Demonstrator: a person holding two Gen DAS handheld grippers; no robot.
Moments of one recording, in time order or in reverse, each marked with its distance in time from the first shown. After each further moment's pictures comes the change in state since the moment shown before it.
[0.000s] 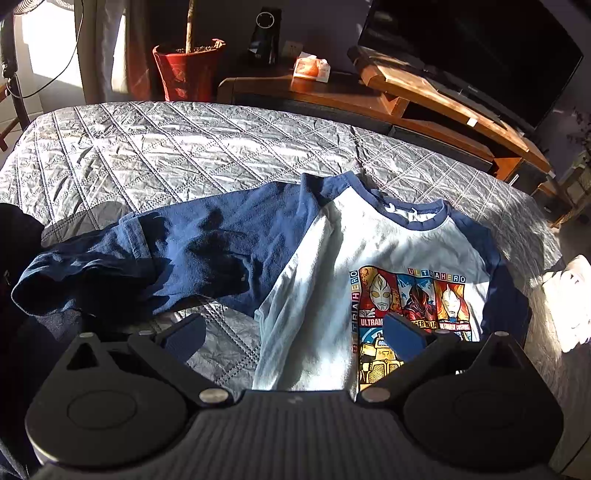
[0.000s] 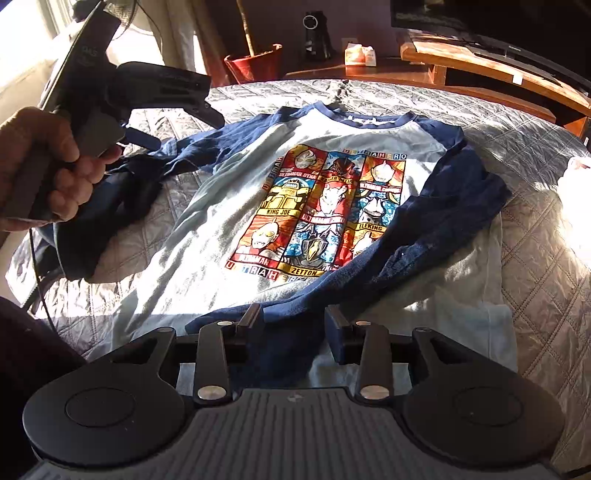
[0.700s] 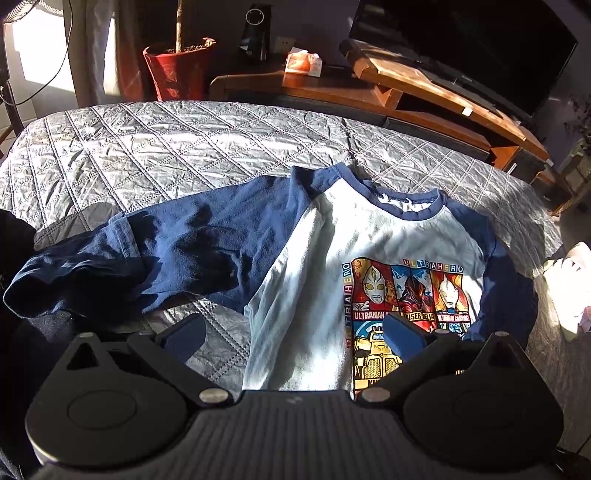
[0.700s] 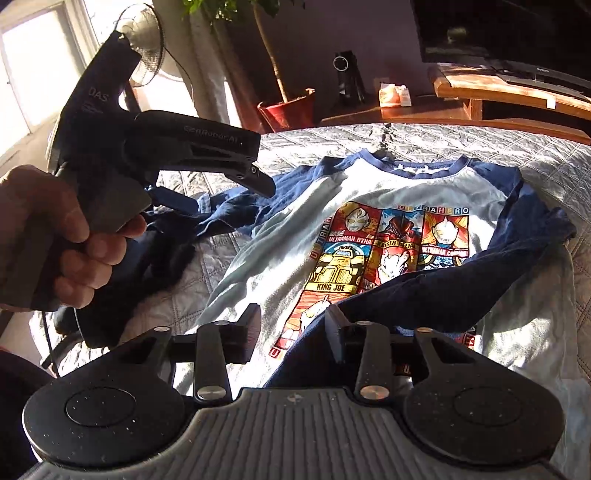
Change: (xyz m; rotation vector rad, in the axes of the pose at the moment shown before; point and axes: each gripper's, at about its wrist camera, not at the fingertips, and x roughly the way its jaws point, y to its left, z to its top) left arm 0.004 -0.007 -0.003 0.023 0.009 0.001; right arm 0.065 0.035 0.028 -0.158 0.004 0.074
